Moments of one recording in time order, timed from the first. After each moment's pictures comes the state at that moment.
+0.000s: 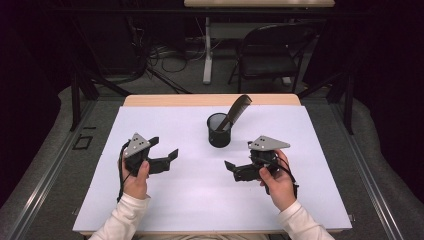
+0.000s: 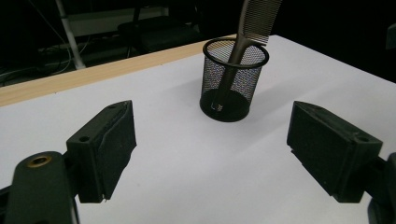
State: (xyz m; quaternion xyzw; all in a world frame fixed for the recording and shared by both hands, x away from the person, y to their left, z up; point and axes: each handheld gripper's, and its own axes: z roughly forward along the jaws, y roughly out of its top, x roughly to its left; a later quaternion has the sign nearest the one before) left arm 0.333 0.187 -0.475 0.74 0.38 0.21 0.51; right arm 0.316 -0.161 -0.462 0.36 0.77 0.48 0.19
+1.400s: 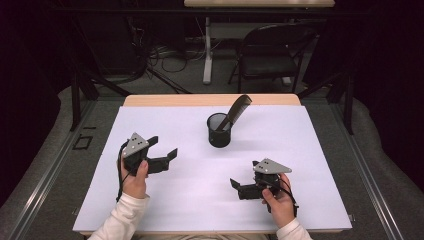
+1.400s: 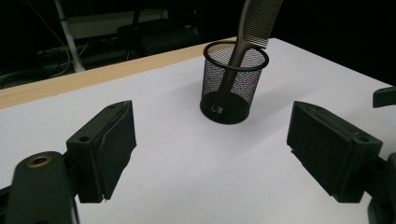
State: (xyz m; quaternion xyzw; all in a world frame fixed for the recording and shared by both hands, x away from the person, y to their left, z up) left arm 0.334 0.190 -0.475 0.73 0.38 0.22 0.52; right arm 0.295 -0.178 -0.530 0.39 0.76 0.48 0.20
